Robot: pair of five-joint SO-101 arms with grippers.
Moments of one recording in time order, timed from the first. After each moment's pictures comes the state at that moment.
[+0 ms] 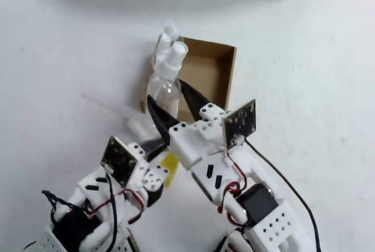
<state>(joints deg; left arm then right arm) 37.8 -104.1 78.9 52.7 8.3 -41.7 -75.6 66.1 20.1 -8.5</state>
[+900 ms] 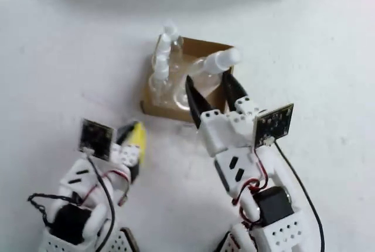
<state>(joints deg) 12.2 -104.2 81.7 57.9 8.0 -26.6 -80.0 66.1 20.9 -4.6</state>
